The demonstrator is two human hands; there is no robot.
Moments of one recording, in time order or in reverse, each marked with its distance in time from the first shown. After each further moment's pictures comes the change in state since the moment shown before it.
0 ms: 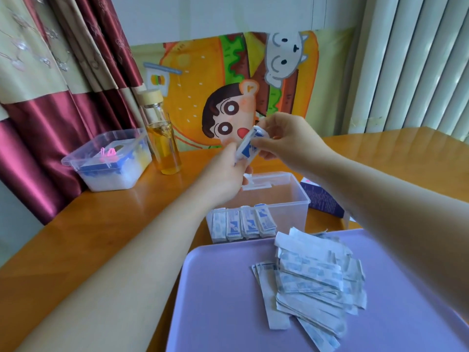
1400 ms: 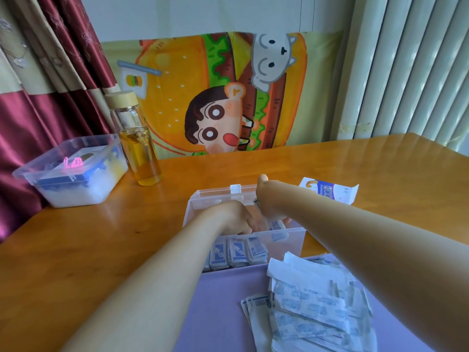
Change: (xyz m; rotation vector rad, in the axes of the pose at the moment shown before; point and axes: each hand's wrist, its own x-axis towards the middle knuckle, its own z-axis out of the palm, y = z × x) left_hand 0.057 -0.051 0.056 0.496 -0.665 -0.192; right_hand 0.018 0.041 0.034 -1.230 -0.696 0.349
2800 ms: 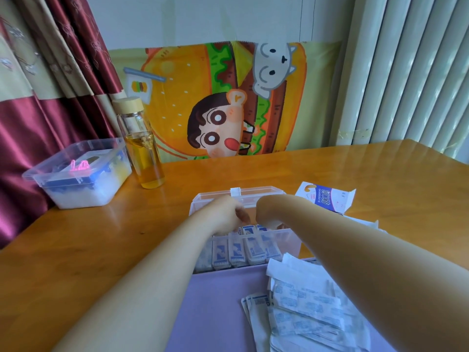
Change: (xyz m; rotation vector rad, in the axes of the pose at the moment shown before) left_hand -0.009 -0.014 -0.002 -0.118 0.222 0.029; right_hand 0.003 -0.002 0.010 0.179 -0.068 -0.061
